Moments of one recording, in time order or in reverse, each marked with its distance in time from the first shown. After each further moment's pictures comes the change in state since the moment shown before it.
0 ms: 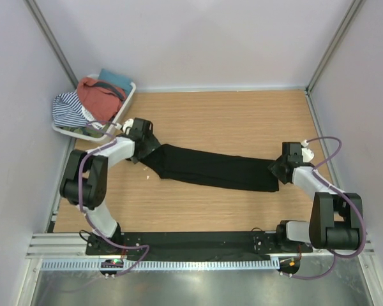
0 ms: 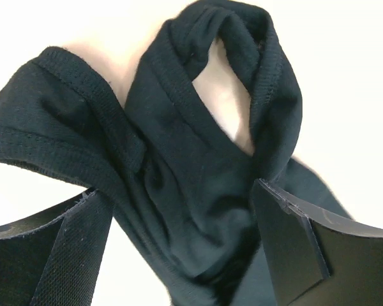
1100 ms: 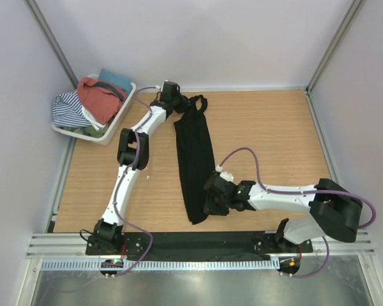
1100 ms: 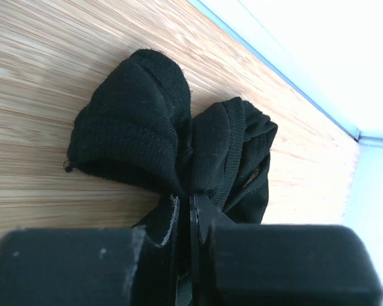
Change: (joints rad) left arm -0.039 1.084 1.492 0.024 0.403 -0.116; right arm 1.104 0.052 0.050 -0.075 -0.126 0.419
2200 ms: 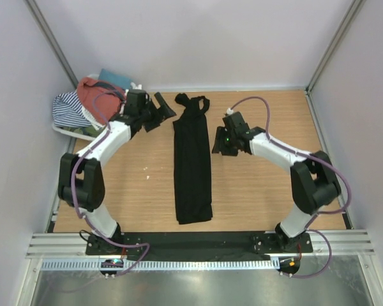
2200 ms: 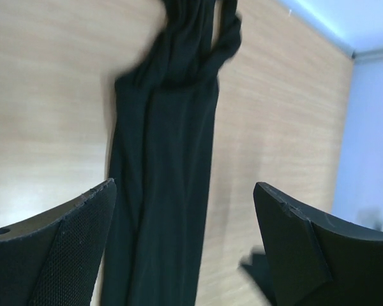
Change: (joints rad) left arm 0.058 -0.984 -1.015 0.027 0.031 0.213; right arm -0.526 0.256 0.471 -0.079 -0.067 -0.580
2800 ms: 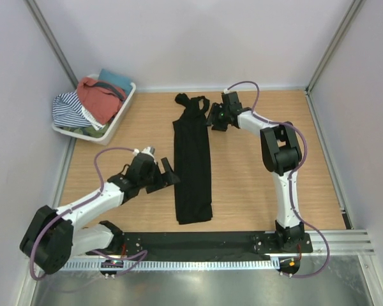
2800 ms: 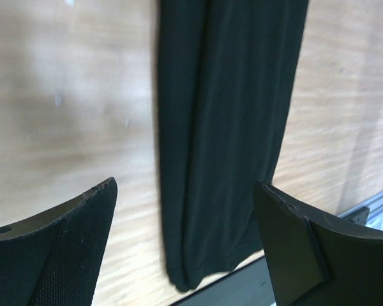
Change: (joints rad) left arm -0.297 -0.615 -0.880 0.086 -0.079 -0.081; right arm -0.182 0.632 0.566 0.200 -0.215 0.002
